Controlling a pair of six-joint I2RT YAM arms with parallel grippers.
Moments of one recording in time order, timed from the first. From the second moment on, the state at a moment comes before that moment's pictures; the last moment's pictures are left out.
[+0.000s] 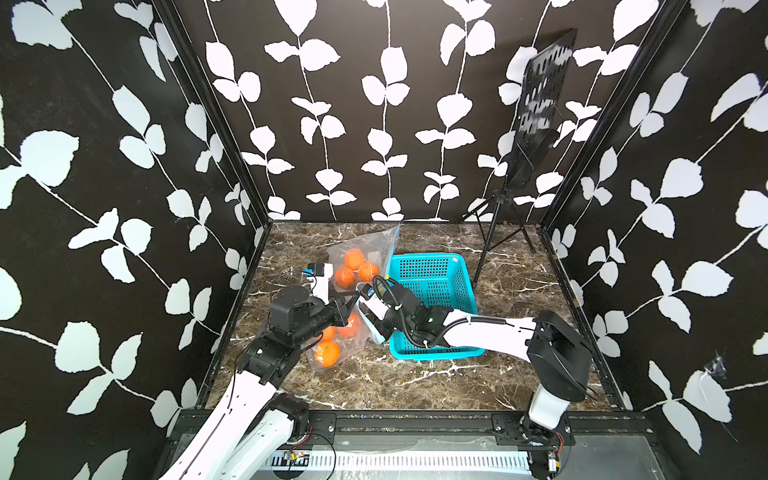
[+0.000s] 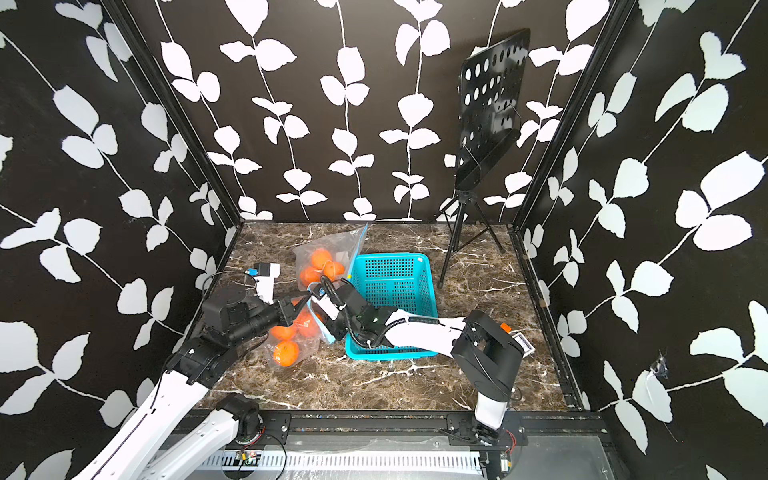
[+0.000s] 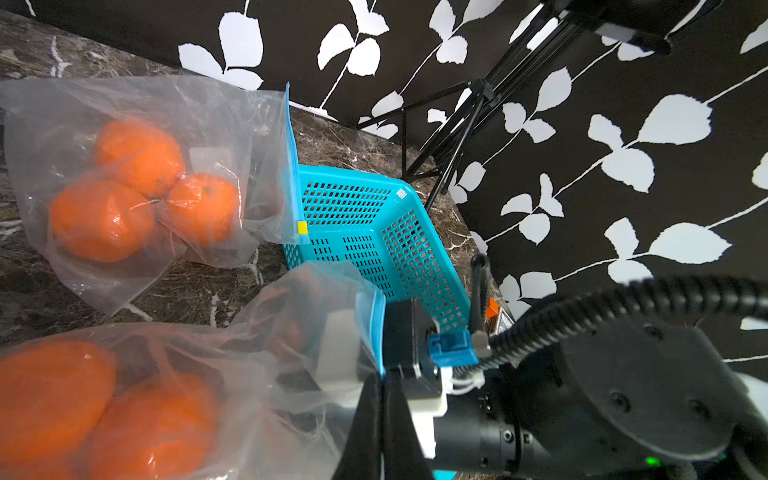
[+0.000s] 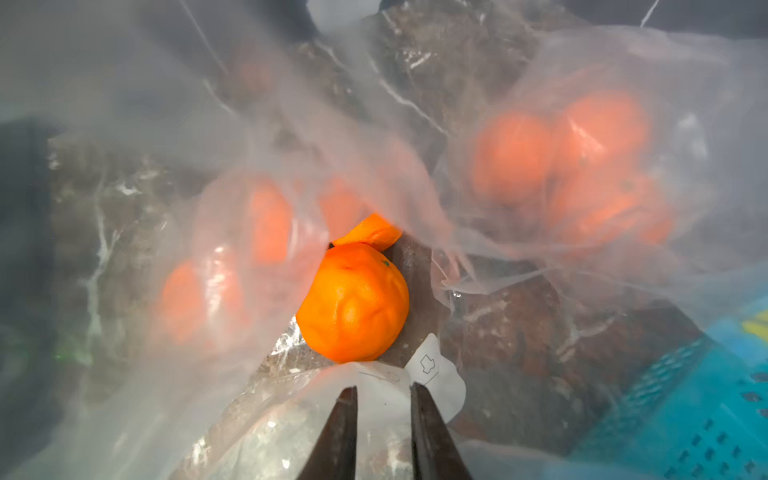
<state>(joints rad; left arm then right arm) -0.43 0.70 0.71 -0.35 0.35 -0.56 1.05 1.76 1.15 0.00 -0.02 -0.01</state>
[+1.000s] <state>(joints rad) -0.27 0.71 0.60 -0.28 0.33 -0.64 0.99 1.85 1.16 0.05 -0.19 0.00</state>
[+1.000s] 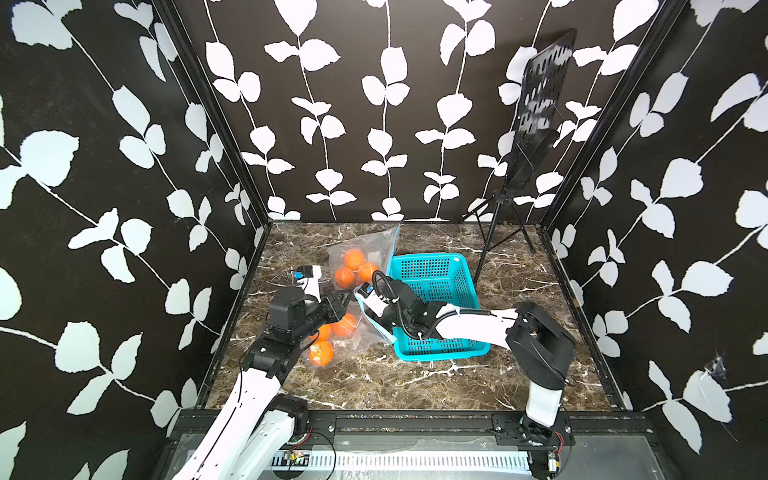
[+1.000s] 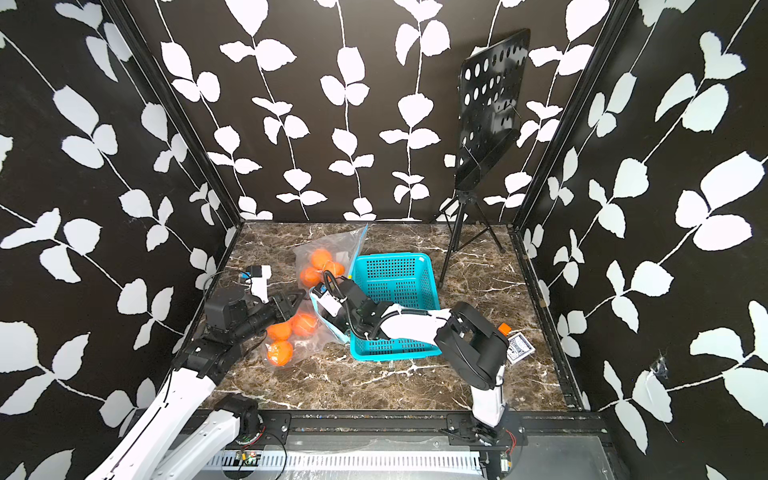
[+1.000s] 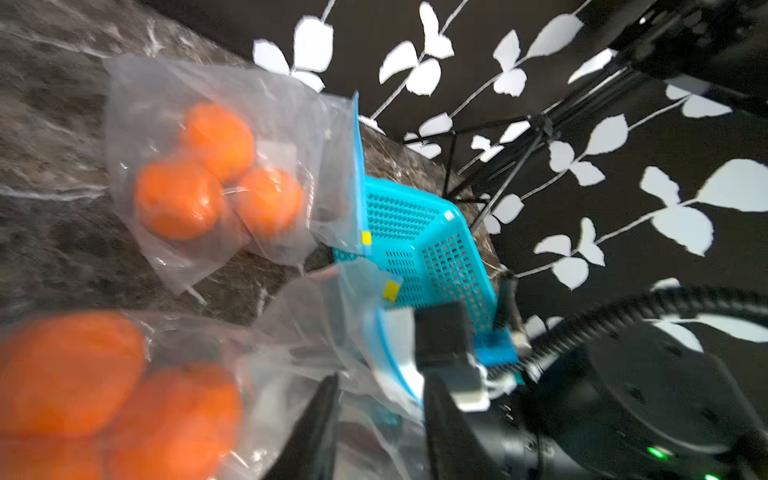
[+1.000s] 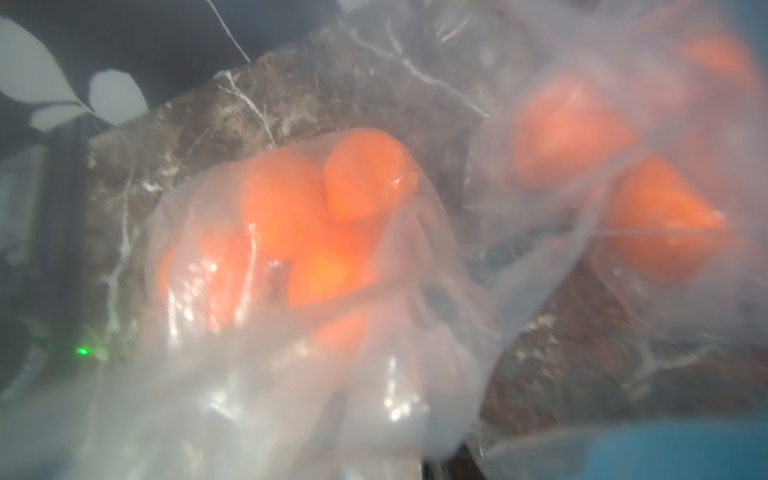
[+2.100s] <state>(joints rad) -0.26 1.26 0.47 0.02 0.06 -0.56 1.10 1.96 1.17 0.16 0.05 -0.17</state>
